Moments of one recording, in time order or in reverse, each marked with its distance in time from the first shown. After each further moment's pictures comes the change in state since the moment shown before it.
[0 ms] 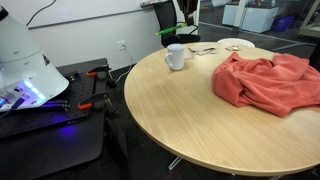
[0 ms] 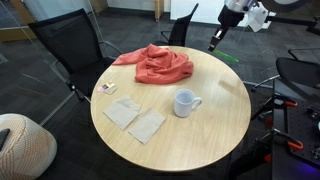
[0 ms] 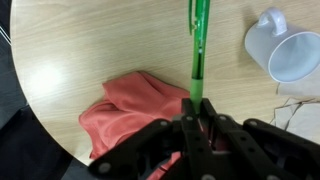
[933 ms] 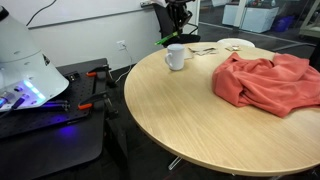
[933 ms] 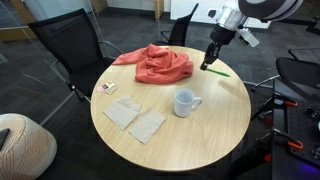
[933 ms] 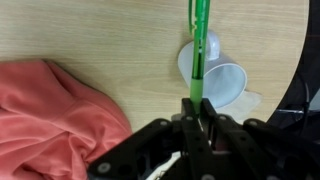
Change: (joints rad) arm 0.016 0.110 0.088 0.015 0.574 0.006 -0.728
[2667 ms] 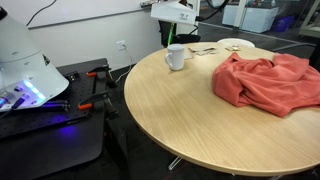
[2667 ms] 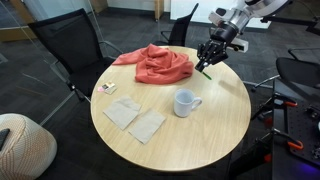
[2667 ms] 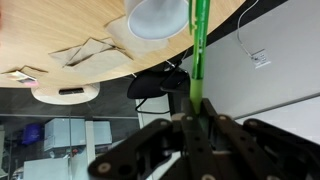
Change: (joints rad) arm -0.067 0.050 -0.057 0.076 0.685 -0.451 -1.311
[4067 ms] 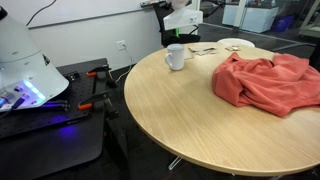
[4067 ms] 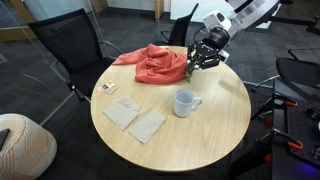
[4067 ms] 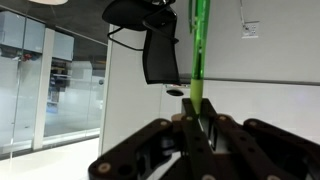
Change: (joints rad) arm 0.007 0.113 -0.001 0.072 0.254 -0.248 -0.530
